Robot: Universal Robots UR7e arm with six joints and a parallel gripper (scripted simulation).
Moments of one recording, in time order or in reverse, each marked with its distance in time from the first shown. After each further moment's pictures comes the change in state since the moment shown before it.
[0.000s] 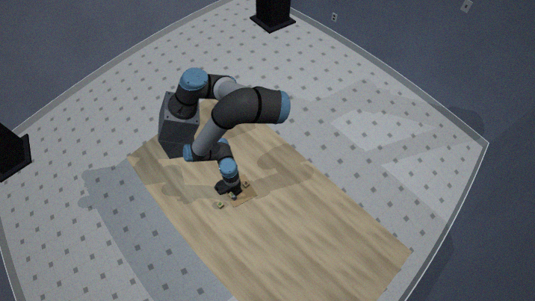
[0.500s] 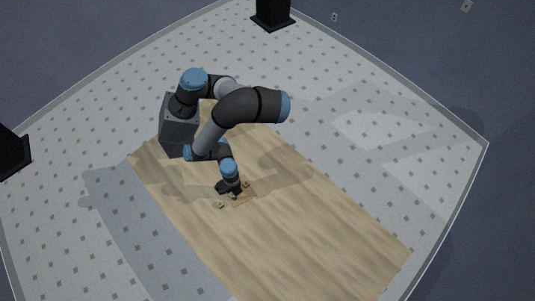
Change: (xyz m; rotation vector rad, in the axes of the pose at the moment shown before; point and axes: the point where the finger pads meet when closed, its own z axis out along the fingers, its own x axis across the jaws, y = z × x) arm 0.000 0.000 -0.001 0.000 0.000 -0.001
